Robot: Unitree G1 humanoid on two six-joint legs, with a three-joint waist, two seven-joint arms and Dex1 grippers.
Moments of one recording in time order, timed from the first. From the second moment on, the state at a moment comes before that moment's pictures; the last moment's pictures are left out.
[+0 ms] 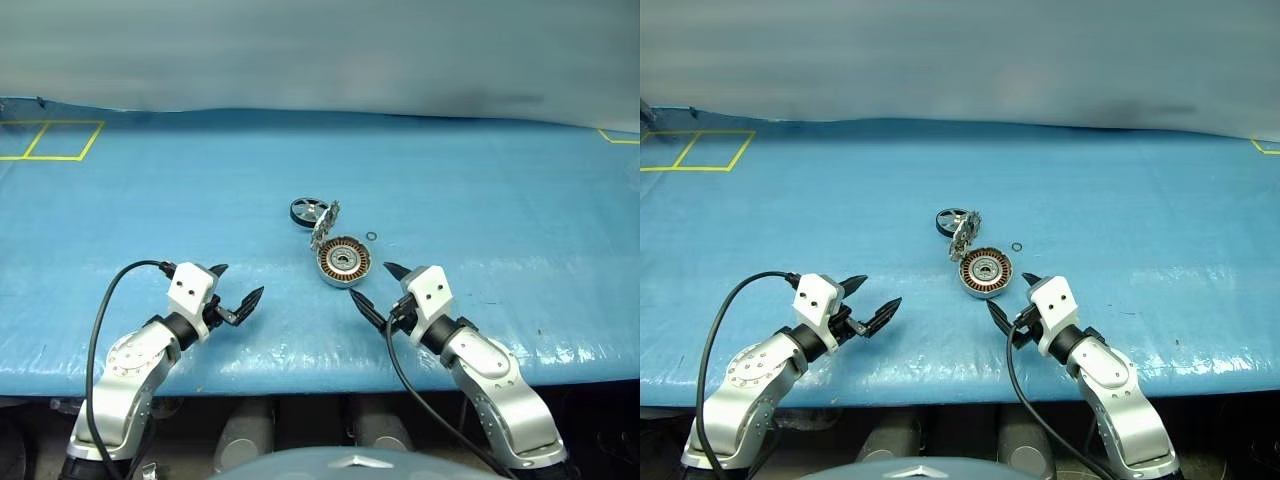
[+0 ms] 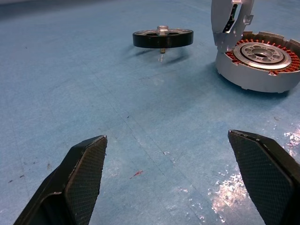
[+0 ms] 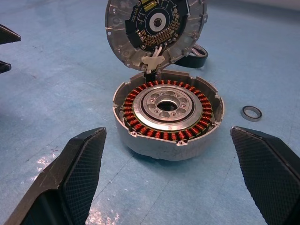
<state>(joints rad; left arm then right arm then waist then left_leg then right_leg) 0.19 0.43 0.03 -0.43 -0.28 0.41 -0.50 0.19 -0.37 0.11 -0.48 0.20 0.34 0.44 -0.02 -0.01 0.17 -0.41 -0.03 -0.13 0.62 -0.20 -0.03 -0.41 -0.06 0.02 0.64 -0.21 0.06</state>
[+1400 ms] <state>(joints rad) 0.17 0.43 0.02 -0.43 -0.28 0.40 -0.50 -0.07 -0.66 0.20 -0.61 0.23 0.68 0.65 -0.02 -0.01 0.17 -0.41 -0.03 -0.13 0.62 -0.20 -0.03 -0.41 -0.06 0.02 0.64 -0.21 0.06</state>
